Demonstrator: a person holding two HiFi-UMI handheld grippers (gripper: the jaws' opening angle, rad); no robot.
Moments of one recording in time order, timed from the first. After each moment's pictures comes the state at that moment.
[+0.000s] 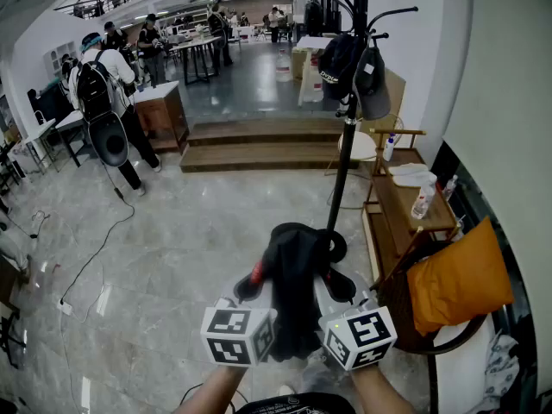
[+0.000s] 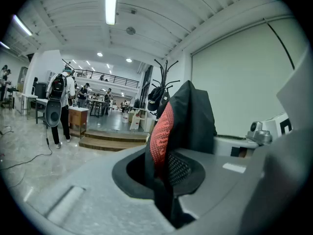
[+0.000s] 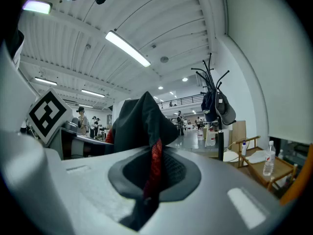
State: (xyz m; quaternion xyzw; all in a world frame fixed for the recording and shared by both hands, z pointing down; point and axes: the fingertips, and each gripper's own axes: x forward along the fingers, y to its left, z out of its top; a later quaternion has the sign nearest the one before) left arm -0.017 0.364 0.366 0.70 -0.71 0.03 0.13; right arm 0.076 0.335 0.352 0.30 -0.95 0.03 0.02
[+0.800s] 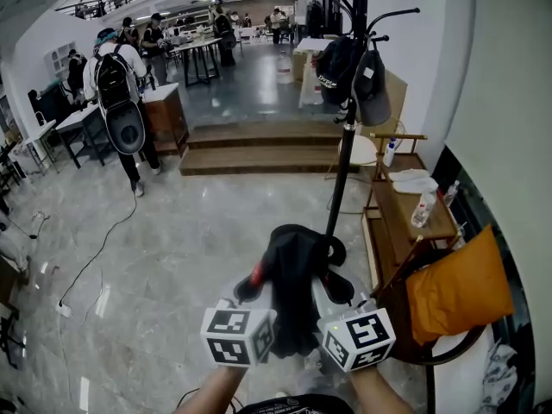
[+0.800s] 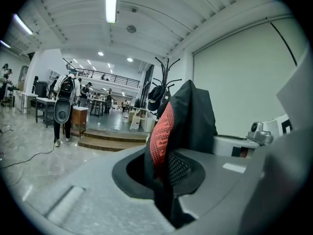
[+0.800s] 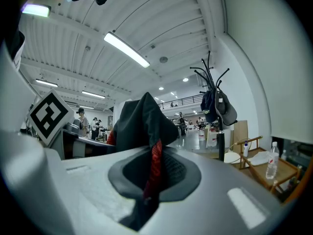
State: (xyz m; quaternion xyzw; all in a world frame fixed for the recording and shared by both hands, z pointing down) left arm -0.012 0.322 0.364 0.70 -0.71 0.02 0.13; right arm 0.077 0.294 0.349 0.29 -0.96 0.03 0.01
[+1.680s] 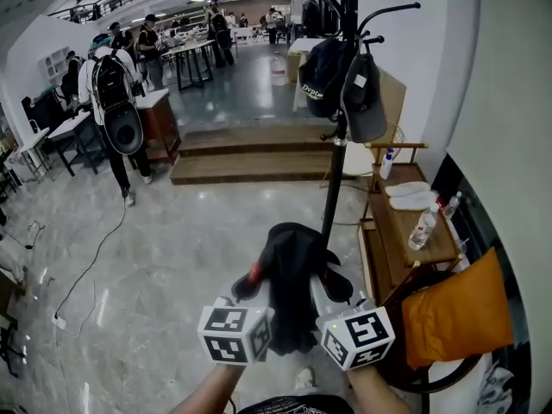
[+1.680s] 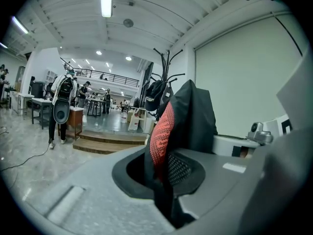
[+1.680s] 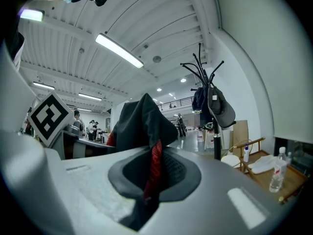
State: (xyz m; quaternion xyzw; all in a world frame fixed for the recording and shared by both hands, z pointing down) left arm -0.009 0.182 0.359 0.70 -0.70 0.03 0.13; right arm 0.082 0.155 0.341 0.30 -0.95 0.04 0.00
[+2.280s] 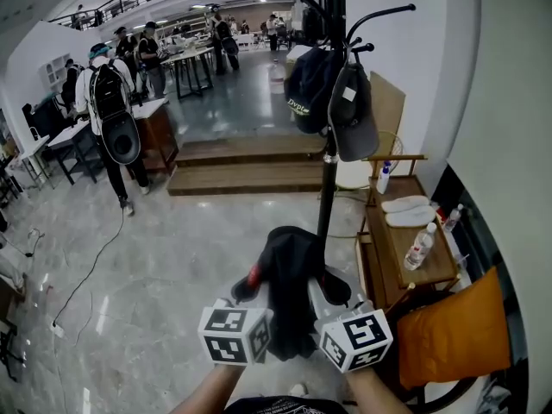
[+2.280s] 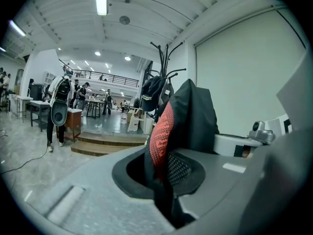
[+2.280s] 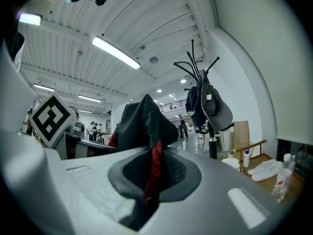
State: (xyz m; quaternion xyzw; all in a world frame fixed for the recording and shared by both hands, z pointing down) left arm 0.009 0.098 0.356 0.69 -0.71 0.03 0.13; right arm 0.099 0.072 0.336 0.29 -0.96 0.04 -0.01
